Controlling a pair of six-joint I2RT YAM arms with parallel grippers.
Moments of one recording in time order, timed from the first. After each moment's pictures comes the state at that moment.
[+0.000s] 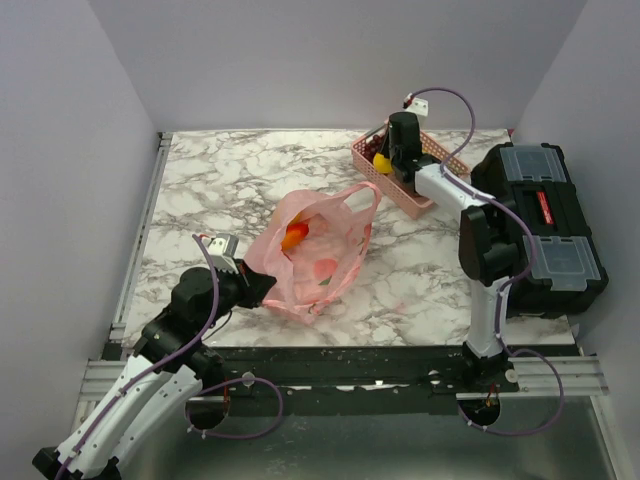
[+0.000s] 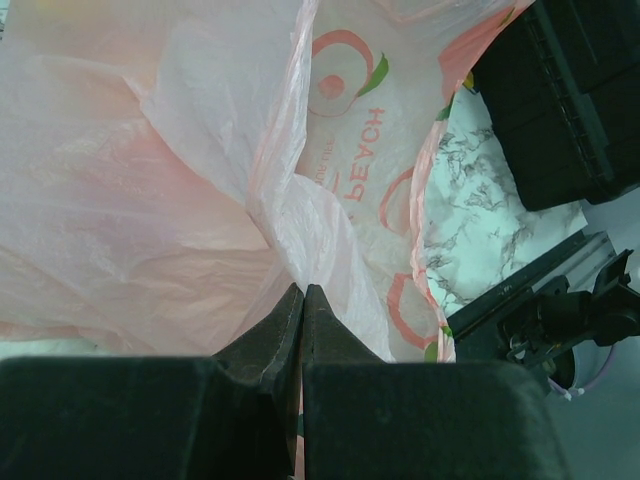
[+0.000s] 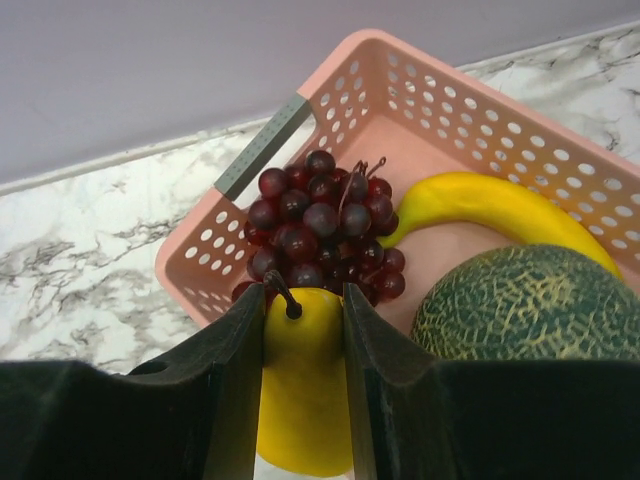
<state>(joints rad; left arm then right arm) -0.59 0.36 0.48 -0.43 0.09 -0.59 0.35 2.06 1.63 0.04 0.40 0.36</state>
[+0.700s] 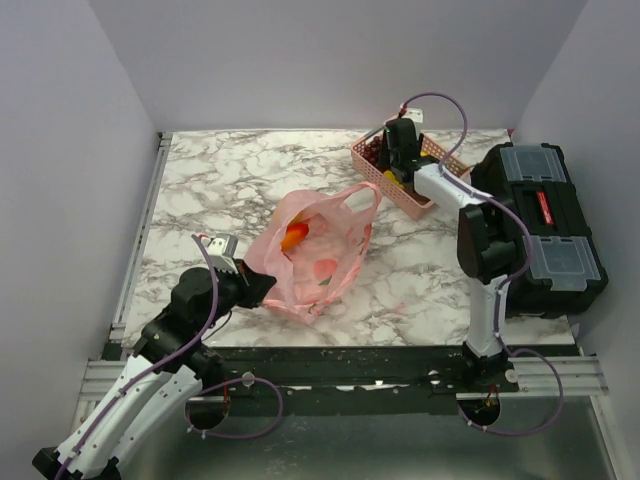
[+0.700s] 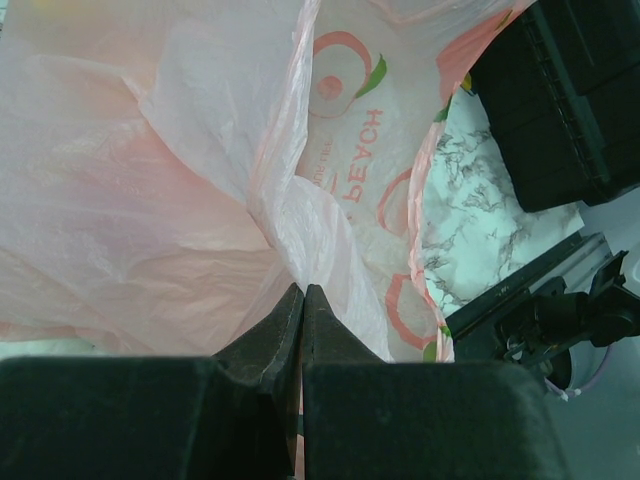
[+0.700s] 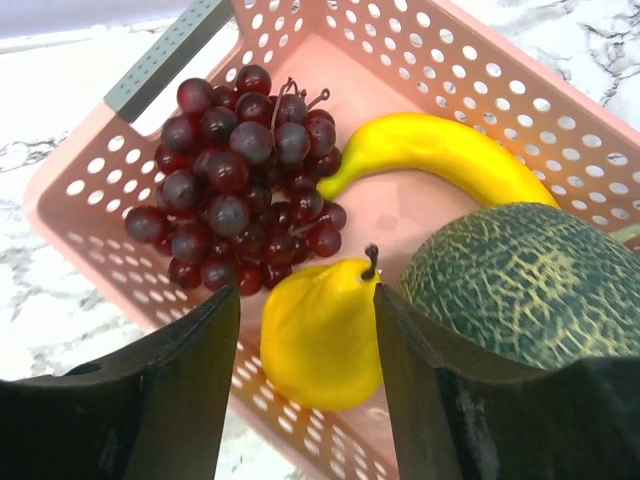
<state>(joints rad) -0.59 0.35 0.48 -0.43 0.09 -0.60 0.35 2.13 1.69 -0.12 0.45 0.27</state>
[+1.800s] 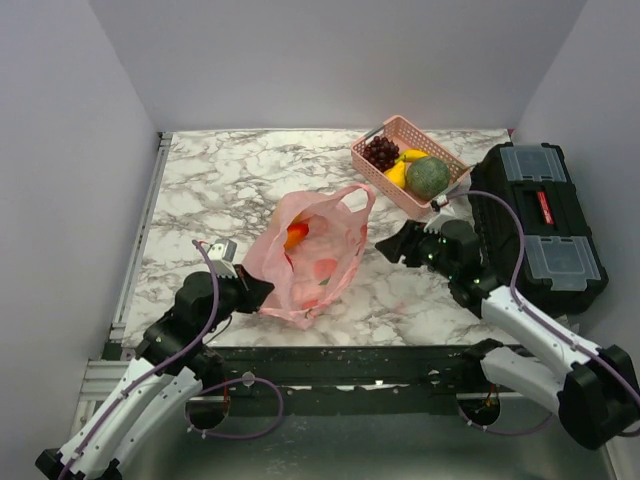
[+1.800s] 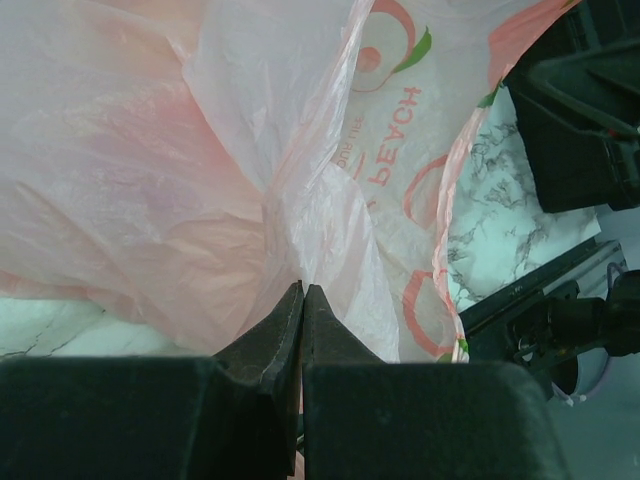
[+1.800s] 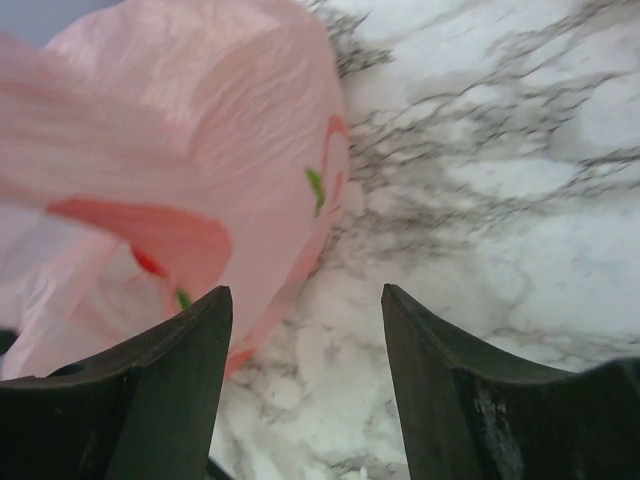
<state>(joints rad) -0.59 0.32 0.43 -0.48 0.05 -0.65 0.42 1.05 0.56 0.08 -0.17 0.58</state>
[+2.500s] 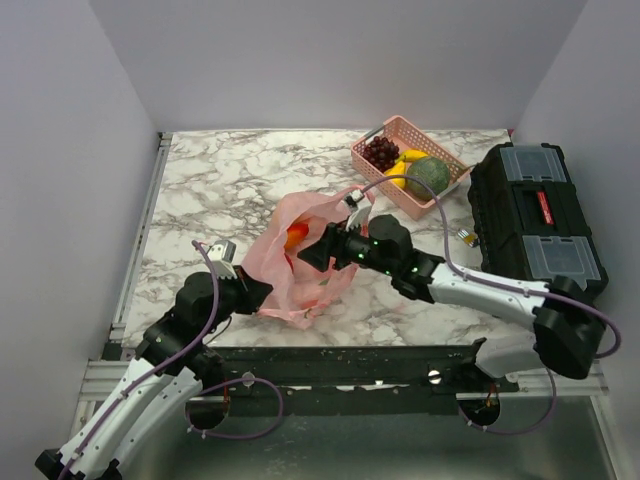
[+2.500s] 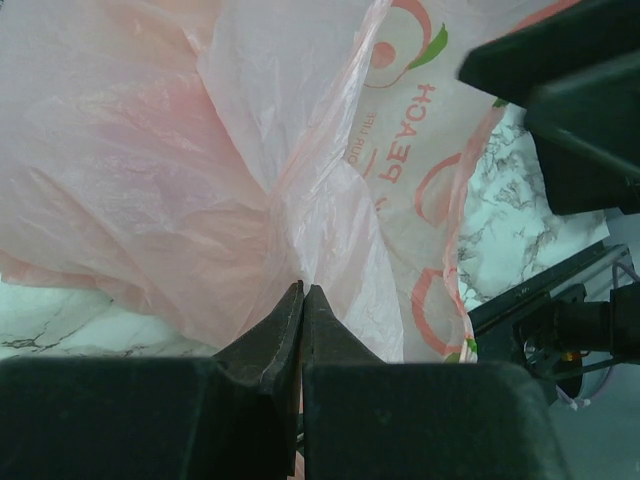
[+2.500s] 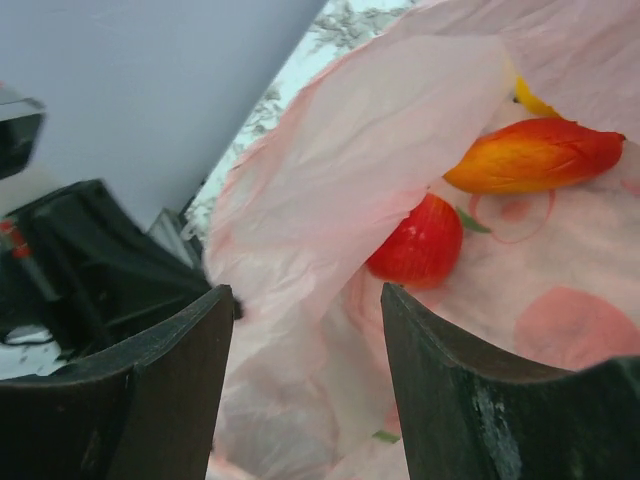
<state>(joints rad) -0.59 0.32 0.43 -0.51 0.03 -0.66 0.92 1.30 0.79 0.32 -0.13 0.61</state>
